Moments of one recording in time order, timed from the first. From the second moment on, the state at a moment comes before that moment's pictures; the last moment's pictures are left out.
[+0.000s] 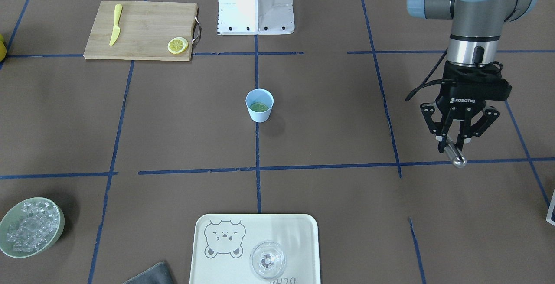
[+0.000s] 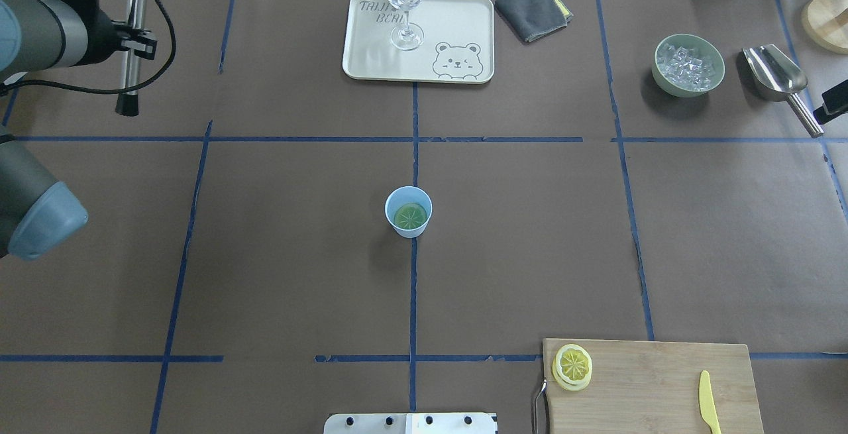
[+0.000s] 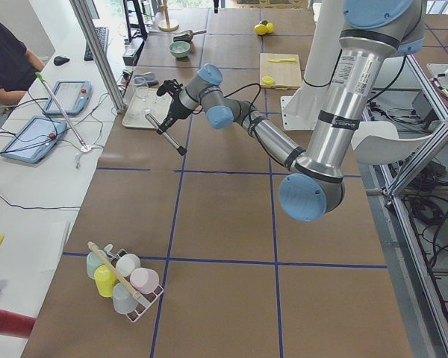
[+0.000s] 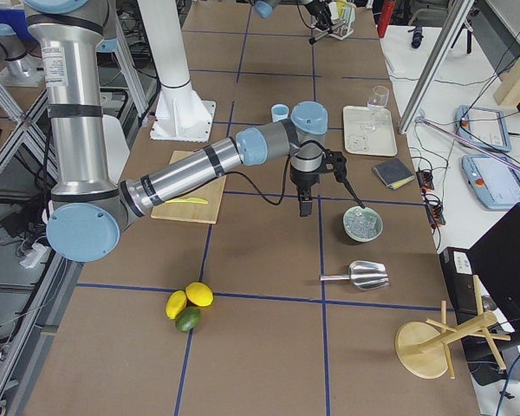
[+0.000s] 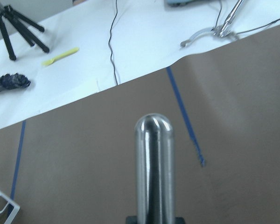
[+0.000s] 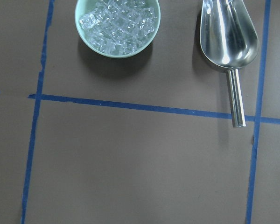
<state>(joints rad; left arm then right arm) -0.90 -1.89 -1.88 -1.98 -1.56 -0.65 1.33 -1.53 1.98 -1.73 2.27 0.29</state>
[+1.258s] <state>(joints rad) -0.54 -1.96 -2.06 -2.12 -1.19 -1.08 1.43 -1.58 1.91 -1.73 2.31 0.19</state>
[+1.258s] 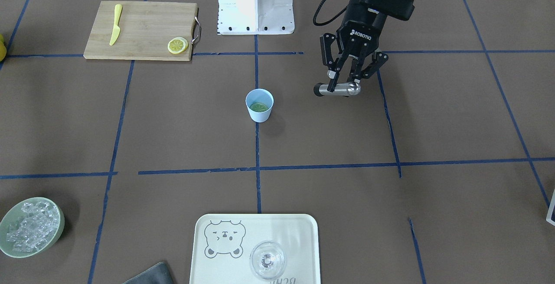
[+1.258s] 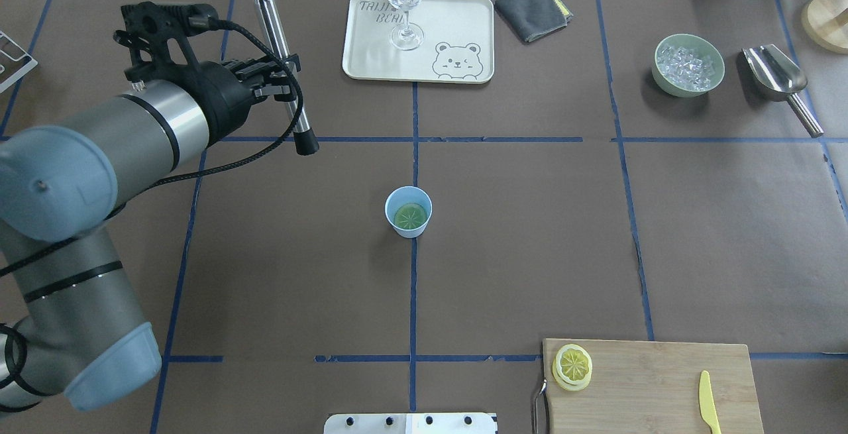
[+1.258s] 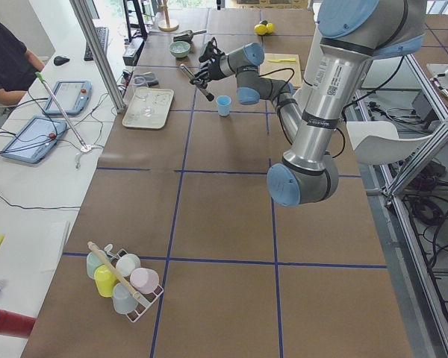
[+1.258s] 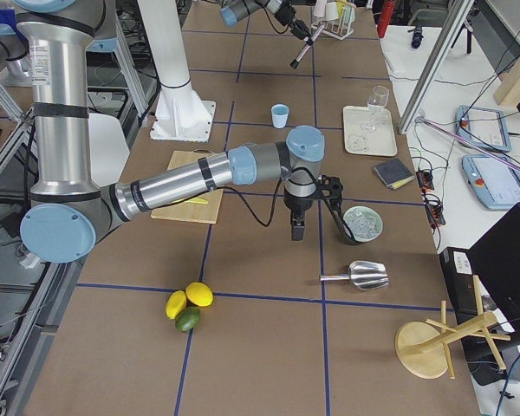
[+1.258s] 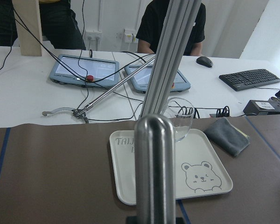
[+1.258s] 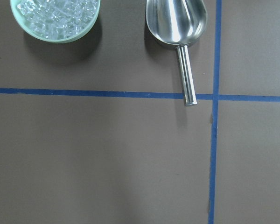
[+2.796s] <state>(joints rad) -0.23 -2.11 -1.82 -2.34 -0.67 -0.97 1.64 -1.56 1.57 -1.56 2.44 -0.08</state>
